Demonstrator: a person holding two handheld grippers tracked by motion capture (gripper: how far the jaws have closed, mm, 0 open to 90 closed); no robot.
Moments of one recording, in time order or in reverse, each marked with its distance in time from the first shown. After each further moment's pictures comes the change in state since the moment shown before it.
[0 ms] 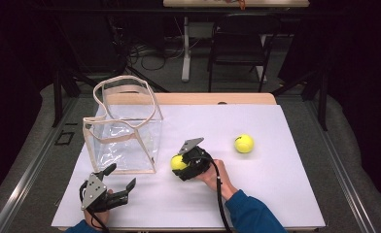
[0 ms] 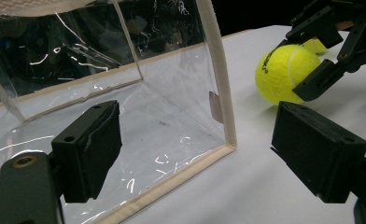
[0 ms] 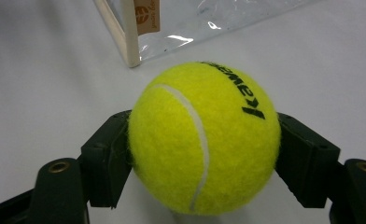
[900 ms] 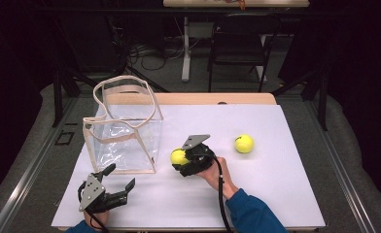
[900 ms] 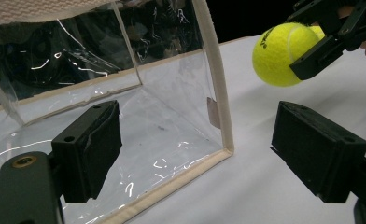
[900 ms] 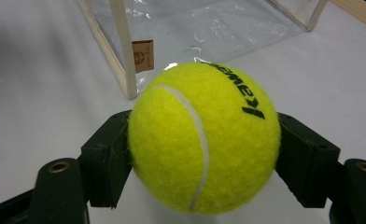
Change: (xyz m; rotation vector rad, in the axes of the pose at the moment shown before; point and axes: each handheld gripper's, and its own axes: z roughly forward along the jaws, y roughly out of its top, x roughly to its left) left arm -0.001 0.001 -0.002 -0.019 -0.013 -0.005; right arm -0.001 0.009 -0.020 -0.099 -0.029 0.021
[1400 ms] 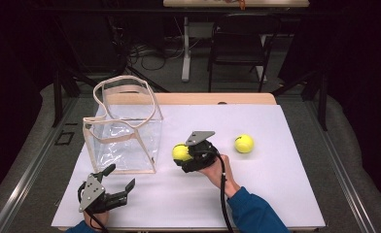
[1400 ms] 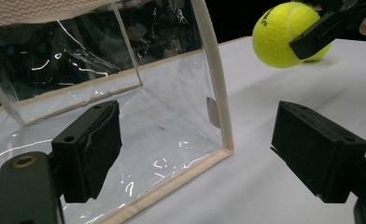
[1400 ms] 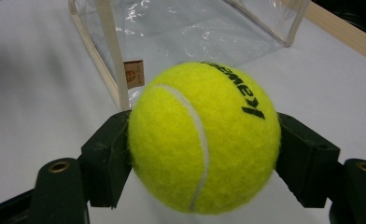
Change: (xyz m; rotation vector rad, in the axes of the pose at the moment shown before) left arm 0.000 0.000 -0.002 -0.005 0.003 0.011; right arm -0.006 0.006 -0.013 -0.045 -0.024 0.011
